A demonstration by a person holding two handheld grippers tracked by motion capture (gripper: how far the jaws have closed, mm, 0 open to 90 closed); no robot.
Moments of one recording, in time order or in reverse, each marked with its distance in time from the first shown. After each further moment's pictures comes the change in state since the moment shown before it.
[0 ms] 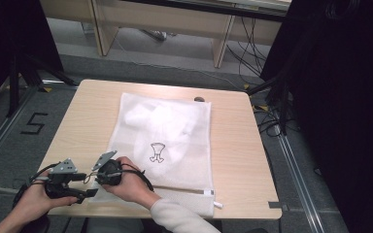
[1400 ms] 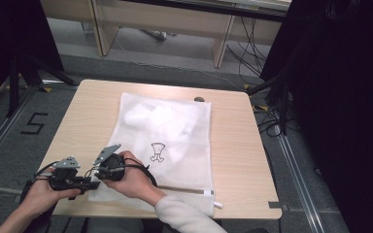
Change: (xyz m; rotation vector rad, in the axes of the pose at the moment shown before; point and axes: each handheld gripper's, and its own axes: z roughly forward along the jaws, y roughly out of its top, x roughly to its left) left arm 0.002 0.007 0.011 -0.033 -0.048 -0.112; right arm 0.001 0.015 -0.036 -0.034 0.007 0.013
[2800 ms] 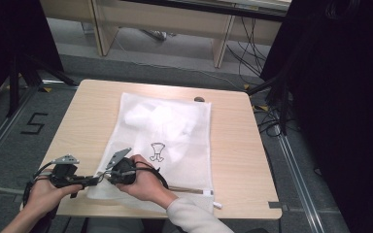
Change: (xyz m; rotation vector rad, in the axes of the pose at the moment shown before) left arm -0.008 0.008 -0.006 -0.006 0.035 -0.138; right arm -0.007 -0.028 -0.013 0.070 0.006 -0.006
